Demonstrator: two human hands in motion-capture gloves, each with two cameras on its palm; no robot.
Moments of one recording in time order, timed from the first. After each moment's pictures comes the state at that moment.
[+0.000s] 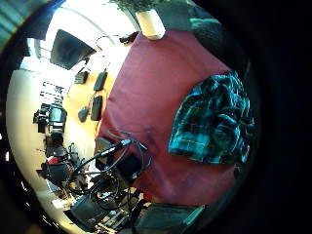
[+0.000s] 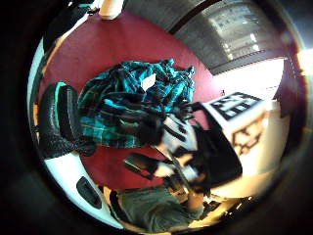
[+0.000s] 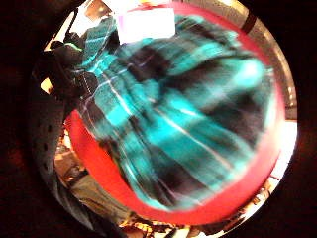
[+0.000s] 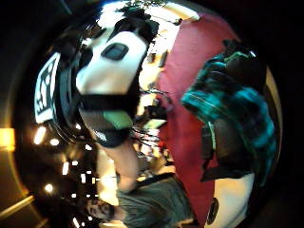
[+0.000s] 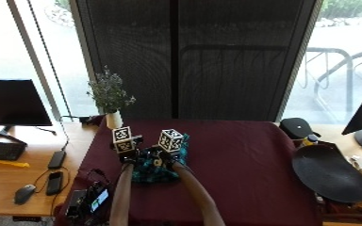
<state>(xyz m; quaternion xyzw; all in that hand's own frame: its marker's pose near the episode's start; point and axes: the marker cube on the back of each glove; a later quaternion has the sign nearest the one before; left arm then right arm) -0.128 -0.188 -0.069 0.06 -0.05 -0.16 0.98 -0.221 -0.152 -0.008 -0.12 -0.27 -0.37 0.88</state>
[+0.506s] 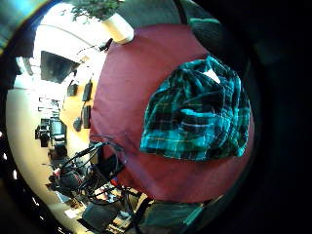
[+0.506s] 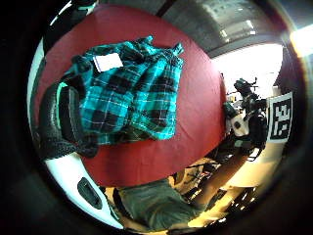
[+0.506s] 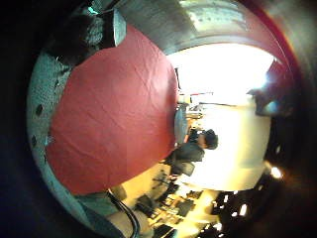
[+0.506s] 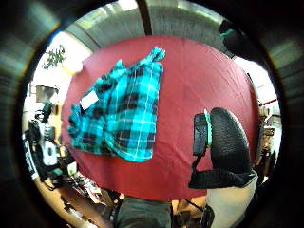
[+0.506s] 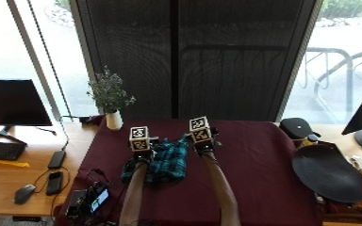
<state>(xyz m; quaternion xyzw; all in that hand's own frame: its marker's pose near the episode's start) -0.039 -0.151 -0.090 -0.03 -0.06 -0.10 0.99 -0.004 -0.171 -0.089 -0.05 0.20 0.02 0.98</state>
